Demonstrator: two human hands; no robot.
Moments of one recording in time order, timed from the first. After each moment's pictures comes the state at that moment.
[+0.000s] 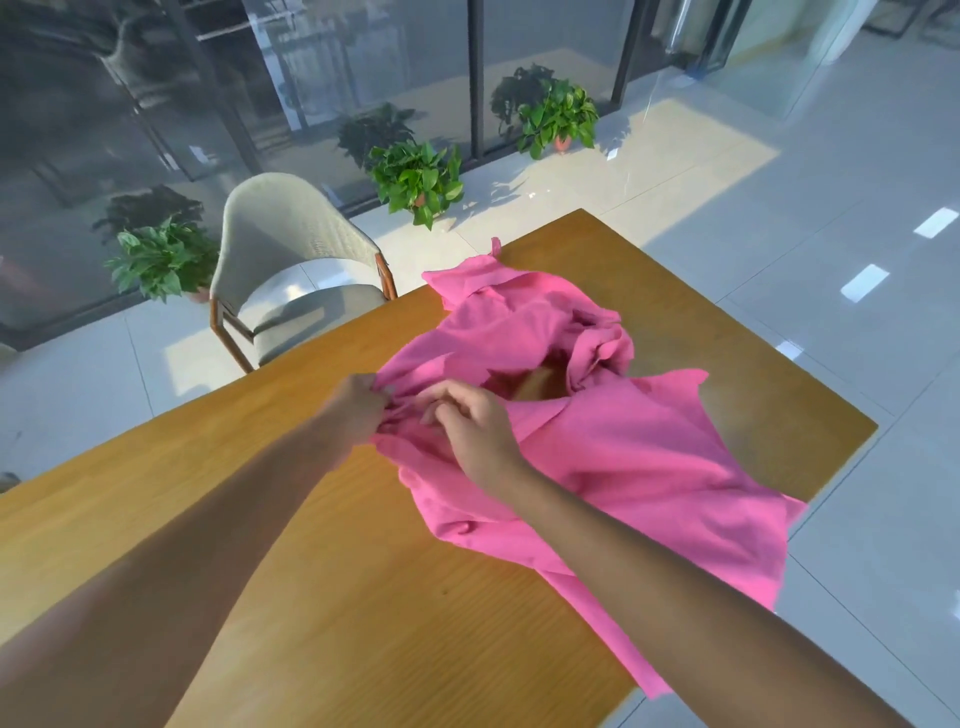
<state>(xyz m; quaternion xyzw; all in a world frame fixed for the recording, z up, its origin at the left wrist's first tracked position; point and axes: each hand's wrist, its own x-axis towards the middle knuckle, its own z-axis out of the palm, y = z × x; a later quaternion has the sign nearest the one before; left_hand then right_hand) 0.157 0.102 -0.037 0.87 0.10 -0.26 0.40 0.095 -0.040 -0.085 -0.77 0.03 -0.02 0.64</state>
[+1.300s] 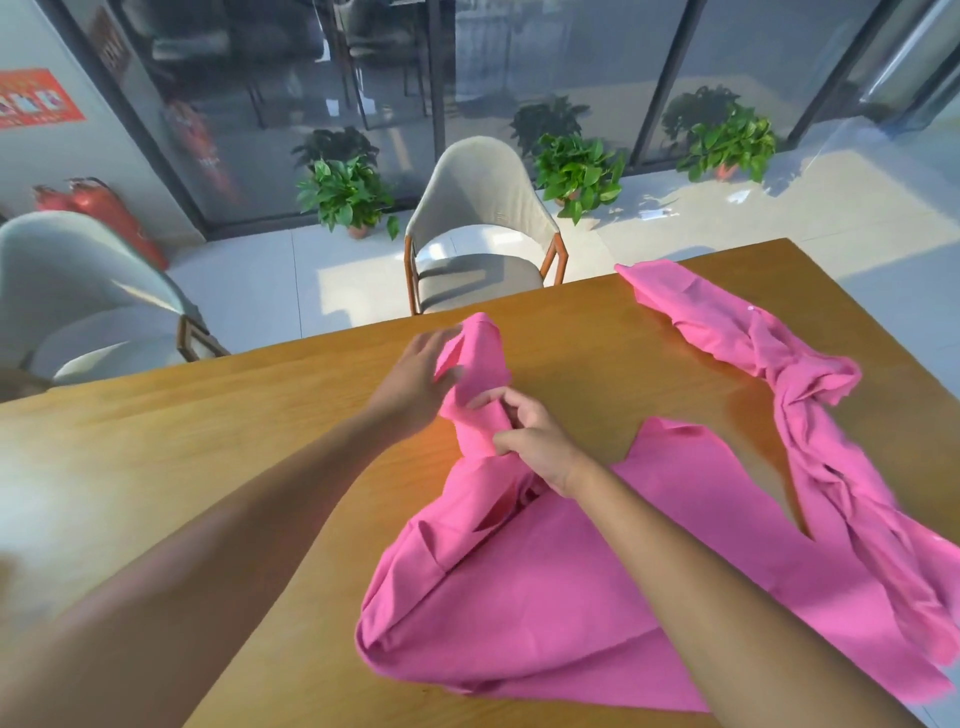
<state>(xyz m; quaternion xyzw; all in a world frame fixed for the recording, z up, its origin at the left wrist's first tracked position) 0.091 0.382 -0.069 0.93 -0.05 -0.08 0.35 0.055 0.189 -0.090 -0.73 -0.04 0.24 0.63</state>
